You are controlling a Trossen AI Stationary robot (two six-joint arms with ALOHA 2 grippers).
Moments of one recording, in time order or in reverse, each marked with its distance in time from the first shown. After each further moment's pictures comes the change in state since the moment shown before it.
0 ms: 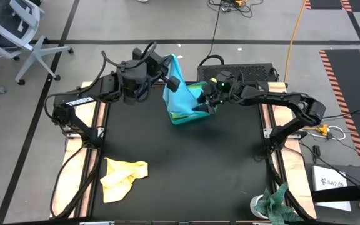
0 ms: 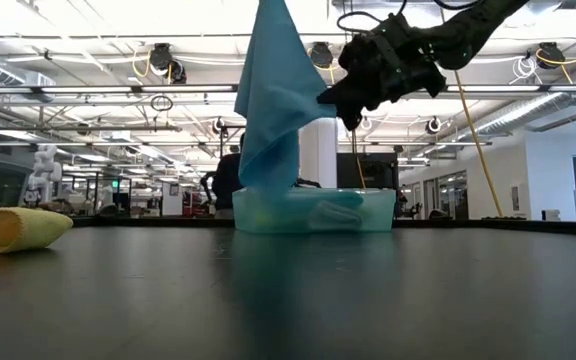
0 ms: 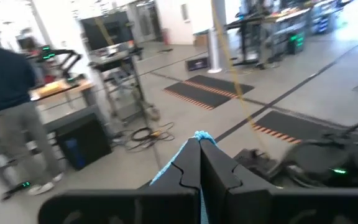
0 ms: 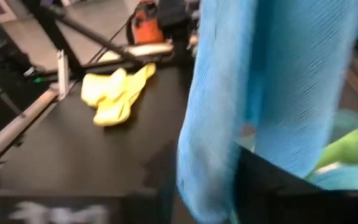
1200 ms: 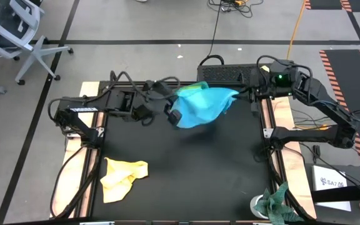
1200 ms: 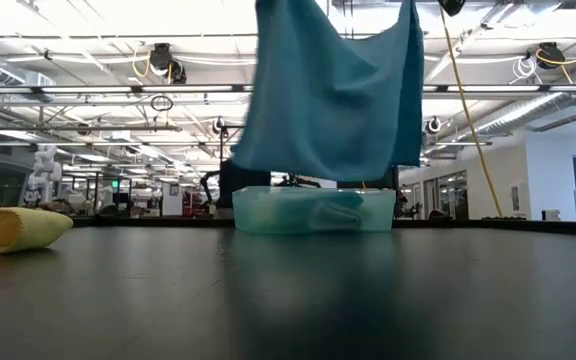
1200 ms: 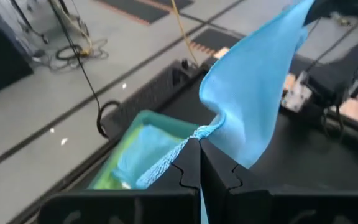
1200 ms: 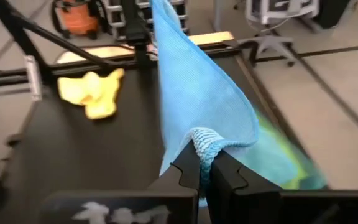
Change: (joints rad) left arm -0.166 0.038 -0.026 -0.436 0.196 -0.489; right arm 0.046 -0.556 0.404 -1.009 0.367 -0.049
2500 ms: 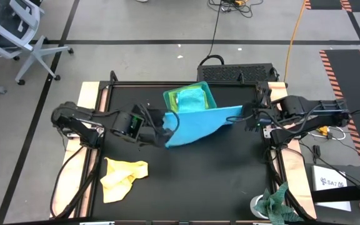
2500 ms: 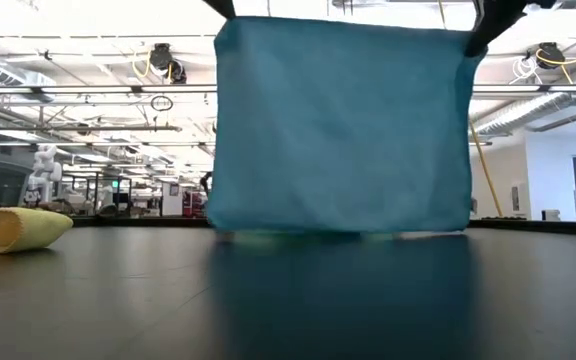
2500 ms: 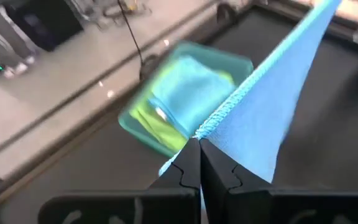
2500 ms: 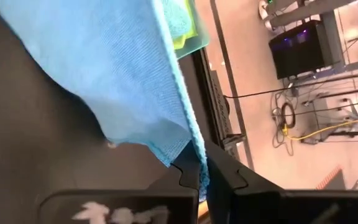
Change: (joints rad) left arm -0.153 0.000 -0.188 -0.299 -0.162 -0.401; right arm 0.619 0.129 -0.018 -0.632 1.076 0.249
